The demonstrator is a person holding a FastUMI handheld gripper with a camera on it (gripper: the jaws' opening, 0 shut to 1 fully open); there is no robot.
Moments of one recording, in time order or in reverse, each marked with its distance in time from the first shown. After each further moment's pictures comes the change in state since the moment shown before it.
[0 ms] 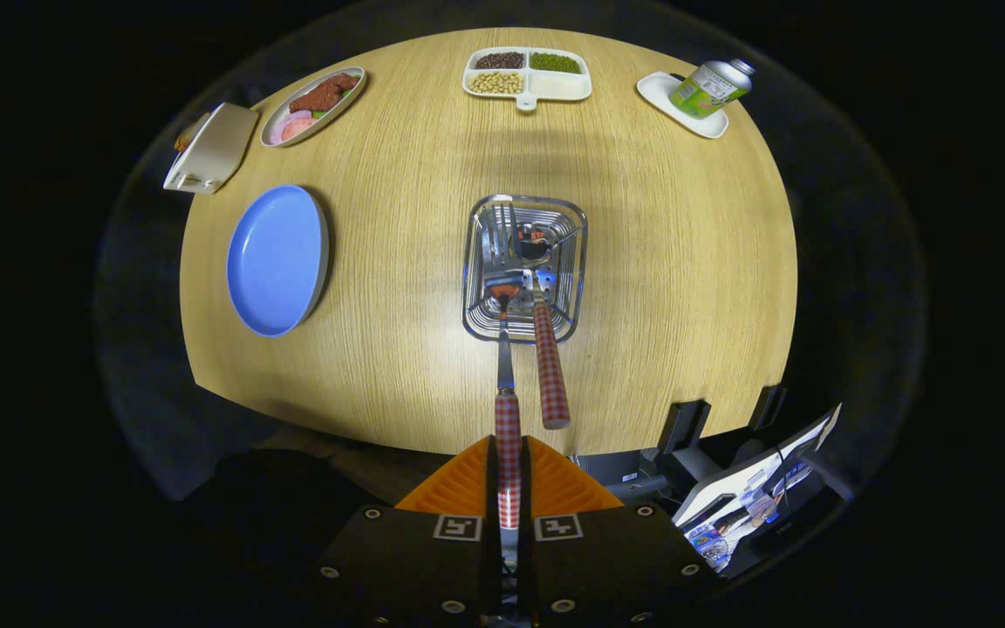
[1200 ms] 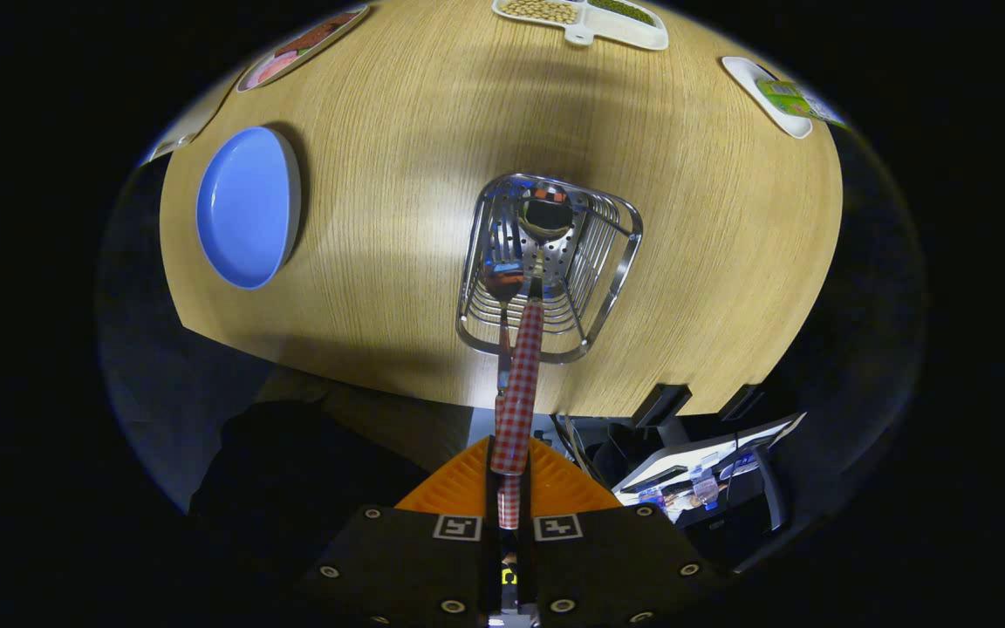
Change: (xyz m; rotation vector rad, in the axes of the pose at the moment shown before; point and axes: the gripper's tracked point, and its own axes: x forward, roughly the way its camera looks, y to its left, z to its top) arm -0.004 0.004 0.018 -0.097 0.362 -0.013
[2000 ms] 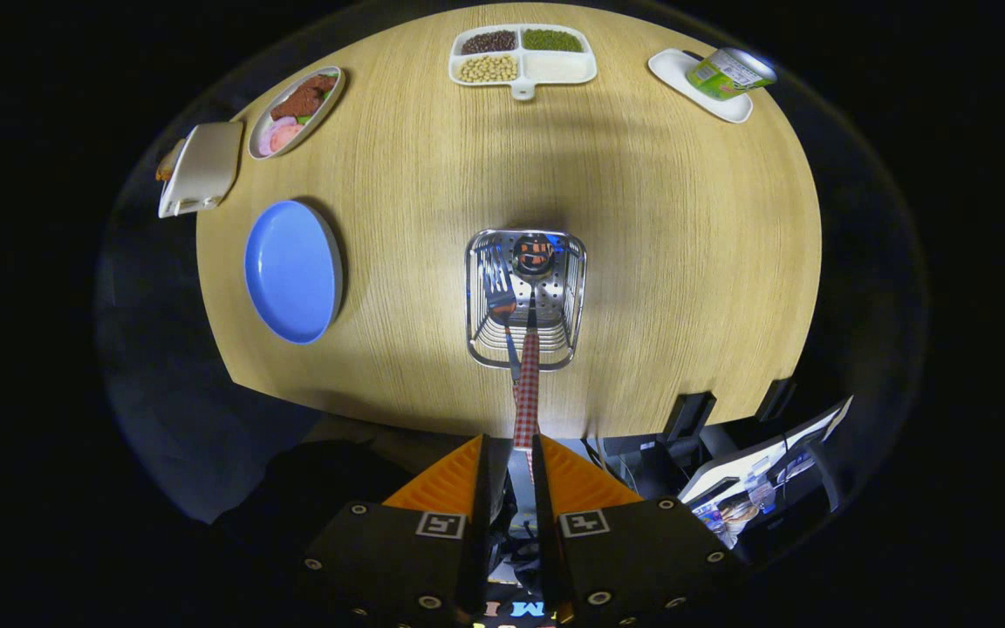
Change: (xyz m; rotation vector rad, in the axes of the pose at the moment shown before) arm -0.027 -0.004 0.006 0.136 -0.292 0.138
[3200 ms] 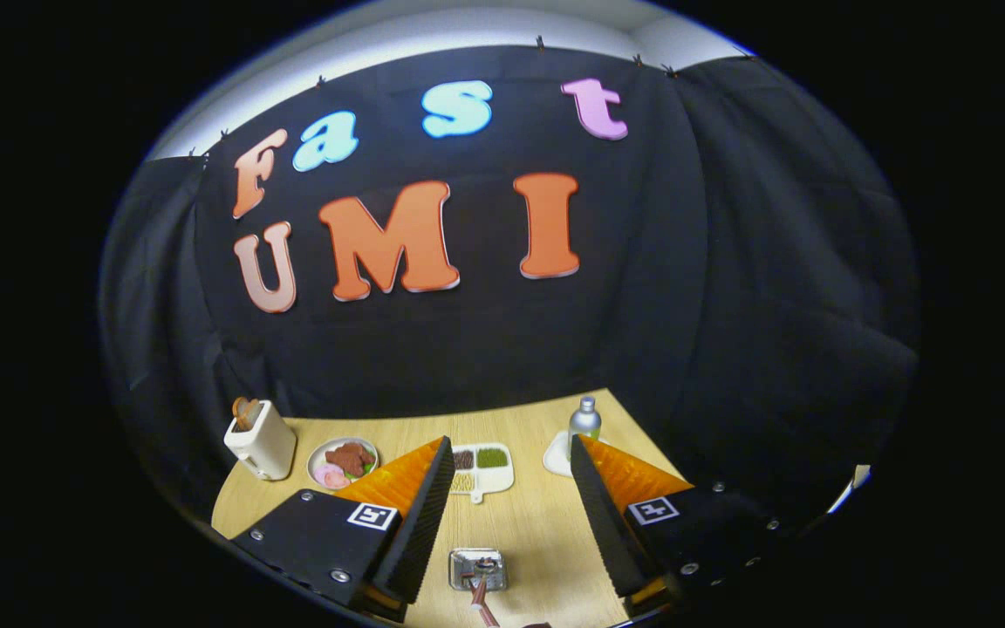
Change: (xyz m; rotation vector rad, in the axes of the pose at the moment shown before) arm -0.275 -0.050 0.046 0.084 -1.613 -0.115
